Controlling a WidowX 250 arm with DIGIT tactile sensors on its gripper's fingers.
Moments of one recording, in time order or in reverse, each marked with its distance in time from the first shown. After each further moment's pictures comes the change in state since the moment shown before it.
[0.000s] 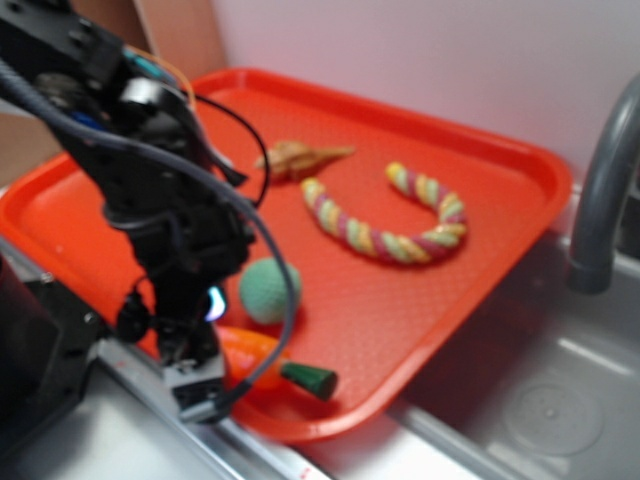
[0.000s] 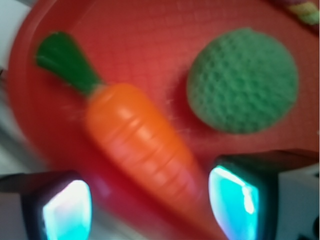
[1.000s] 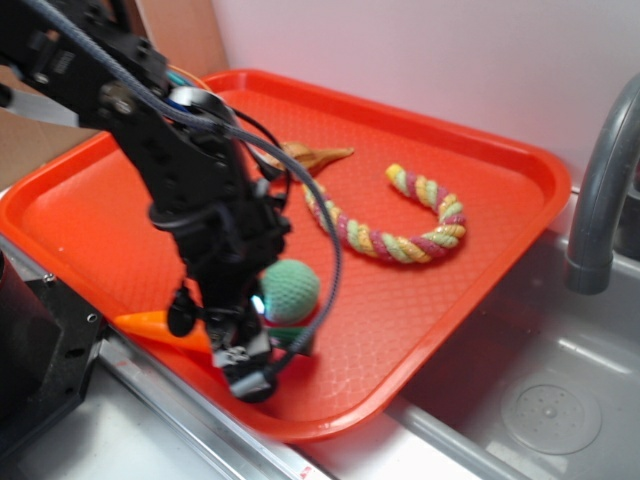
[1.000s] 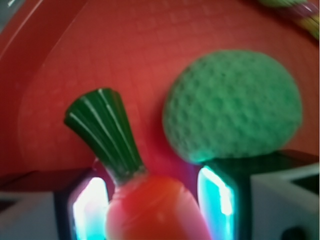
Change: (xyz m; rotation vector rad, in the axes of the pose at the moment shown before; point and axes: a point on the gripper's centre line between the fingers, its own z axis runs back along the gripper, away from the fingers) arm -0.009 -0.005 -0.009 -0.054 0.024 0.004
